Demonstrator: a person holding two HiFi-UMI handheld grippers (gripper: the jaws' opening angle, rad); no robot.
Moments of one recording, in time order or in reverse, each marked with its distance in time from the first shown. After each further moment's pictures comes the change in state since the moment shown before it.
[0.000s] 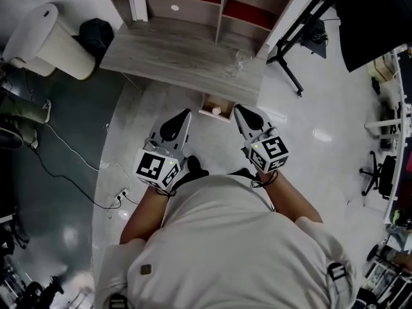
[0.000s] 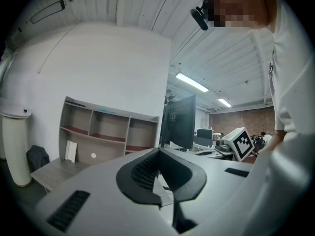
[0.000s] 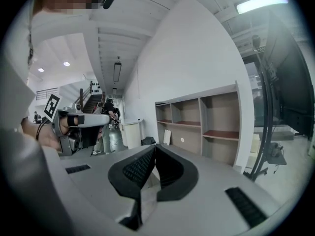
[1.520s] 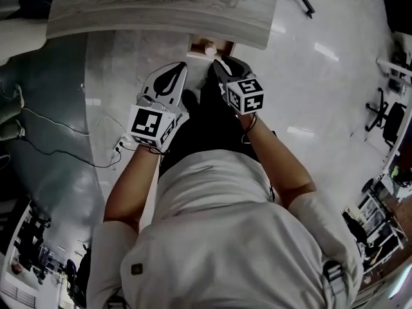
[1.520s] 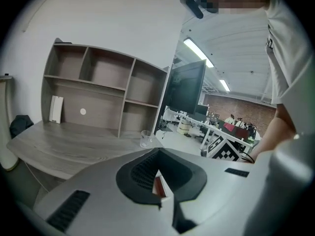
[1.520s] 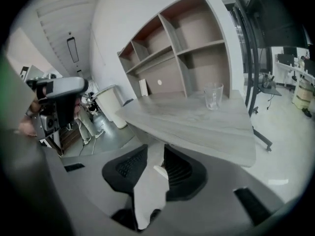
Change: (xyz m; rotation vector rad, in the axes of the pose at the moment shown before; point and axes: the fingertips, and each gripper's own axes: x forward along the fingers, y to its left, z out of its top) left arm 0.136 0.085 -0.225 -0.072 0.354 -0.117; right arm 0.140 -0.093 -0.297 0.342 0.438 -0.142
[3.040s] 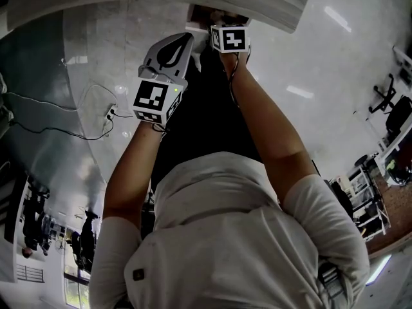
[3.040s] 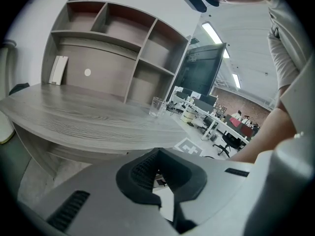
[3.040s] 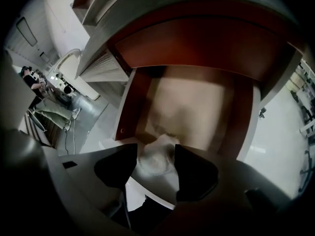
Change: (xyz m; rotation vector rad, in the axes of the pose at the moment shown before) left arm 0.089 0.057 -0.142 -0.134 0.178 0.011; right arm 0.182 -0.088 -0.147 0.152 0.454 -0.179
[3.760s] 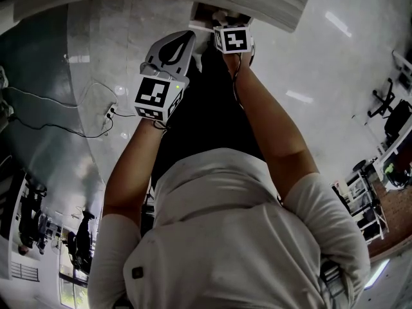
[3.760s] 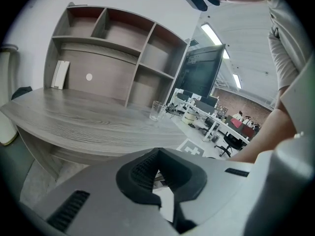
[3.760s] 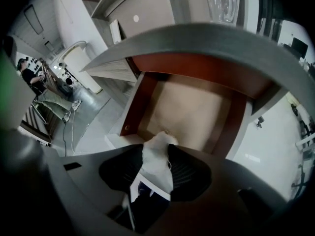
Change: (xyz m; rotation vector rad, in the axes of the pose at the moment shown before) left arm -0.014 -0.004 0.009 0.009 -0.020 0.018; right arm -0.017 0.001 0.000 -0.094 0.014 -0.034
